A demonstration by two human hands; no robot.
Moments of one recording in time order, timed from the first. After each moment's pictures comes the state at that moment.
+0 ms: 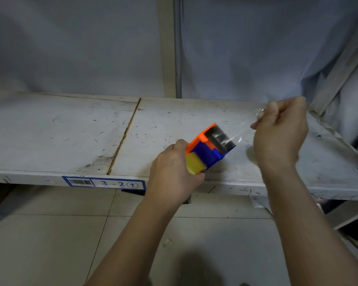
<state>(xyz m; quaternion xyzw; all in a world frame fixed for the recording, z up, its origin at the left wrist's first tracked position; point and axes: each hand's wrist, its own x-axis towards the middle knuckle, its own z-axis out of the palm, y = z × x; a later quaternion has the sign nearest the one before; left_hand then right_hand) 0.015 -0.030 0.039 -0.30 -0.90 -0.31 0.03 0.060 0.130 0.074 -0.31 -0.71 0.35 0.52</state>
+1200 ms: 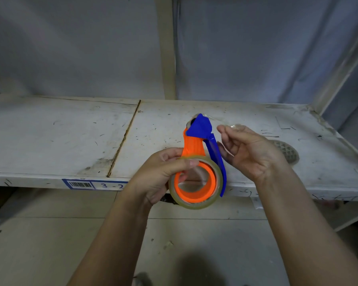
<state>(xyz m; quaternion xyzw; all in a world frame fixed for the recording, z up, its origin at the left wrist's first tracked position) -0.012 -0.049 0.037 -0.18 -0.65 -0.65 -0.35 0.060 0.130 0.064 -0.24 -0.42 0.86 0.13</state>
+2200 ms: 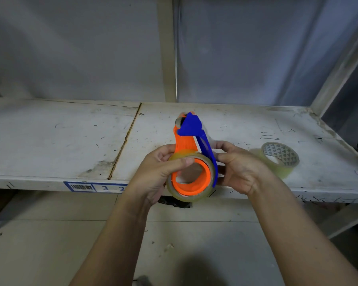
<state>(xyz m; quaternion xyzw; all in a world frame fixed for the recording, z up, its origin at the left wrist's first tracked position) -0.017 -0.048 0.032 -0.16 -0.65 -0.69 -0.28 0.053 0.116 0.041 -0.26 -0.56 0.79 0.01</state>
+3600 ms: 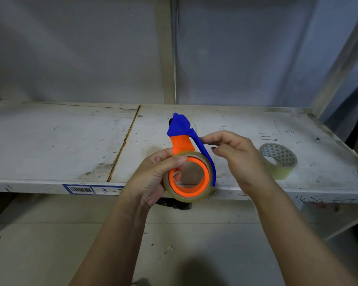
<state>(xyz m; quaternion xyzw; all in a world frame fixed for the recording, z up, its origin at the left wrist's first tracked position) -0.018 -0.050 0.033 -0.12 -0.60 -0.72 -0.33 0.065 0.112 0.055 -0.09 -0.77 0.60 0.20</state>
